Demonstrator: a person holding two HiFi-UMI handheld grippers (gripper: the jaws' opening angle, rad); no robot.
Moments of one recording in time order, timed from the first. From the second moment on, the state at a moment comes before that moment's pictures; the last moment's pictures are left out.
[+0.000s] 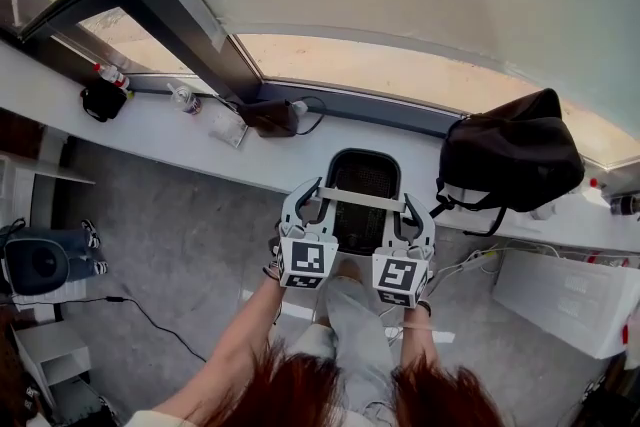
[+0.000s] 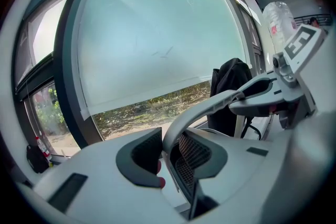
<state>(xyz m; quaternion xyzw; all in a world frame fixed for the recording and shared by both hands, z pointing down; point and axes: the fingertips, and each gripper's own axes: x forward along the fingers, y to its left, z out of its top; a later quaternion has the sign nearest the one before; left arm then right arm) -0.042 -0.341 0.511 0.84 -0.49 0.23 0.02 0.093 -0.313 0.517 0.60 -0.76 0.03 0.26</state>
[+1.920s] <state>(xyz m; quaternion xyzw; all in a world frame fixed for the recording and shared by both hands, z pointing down) -0.081 -0.215 0.358 0.83 -0.53 0.17 -0.02 0.055 -0.183 0.362 0.63 -0.75 -0.02 0.21</state>
